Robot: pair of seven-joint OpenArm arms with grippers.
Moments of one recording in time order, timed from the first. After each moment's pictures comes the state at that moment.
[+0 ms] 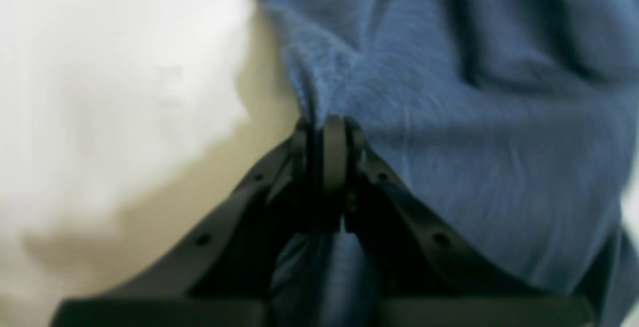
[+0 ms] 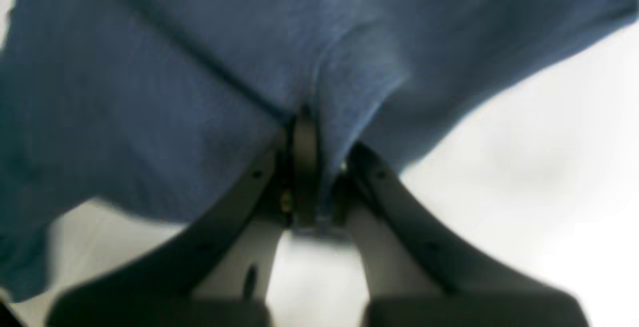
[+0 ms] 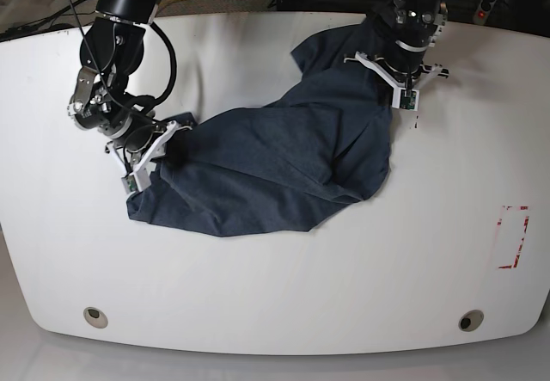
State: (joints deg) left arm 26.6 -6.0 -1.4 106.0 -3.5 -5.8 29.7; right arm 2.1 7.3 20.5 92.6 26.9 34.5 -60.5
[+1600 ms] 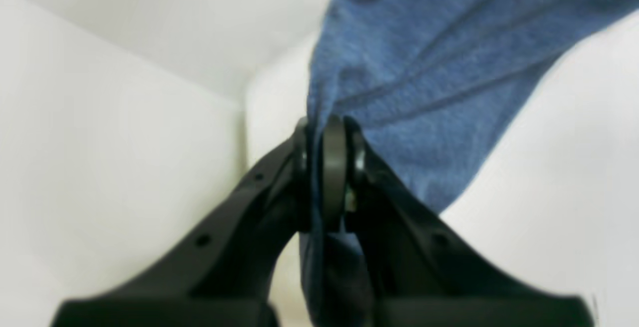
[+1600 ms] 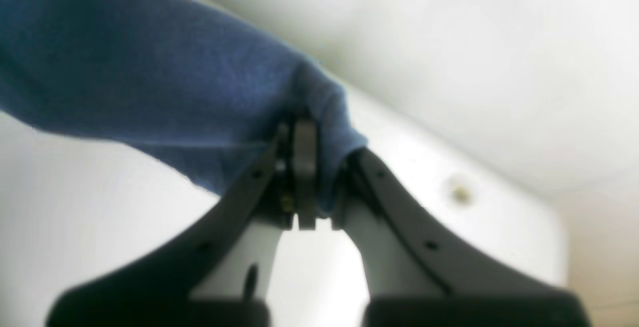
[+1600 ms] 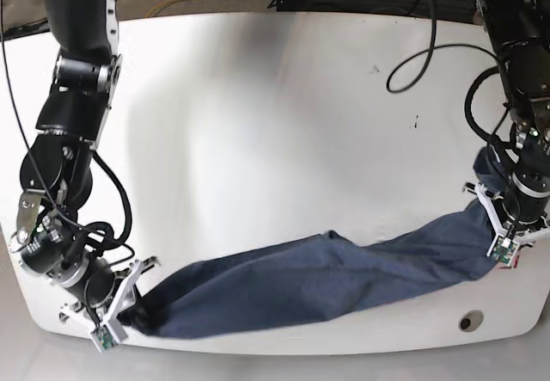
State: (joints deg) left arm -11.7 -27.8 -12.5 114.8 -4.1 -30.5 56.3; right arm 36.5 20.1 6.4 92.0 27.7 35.6 -63.6
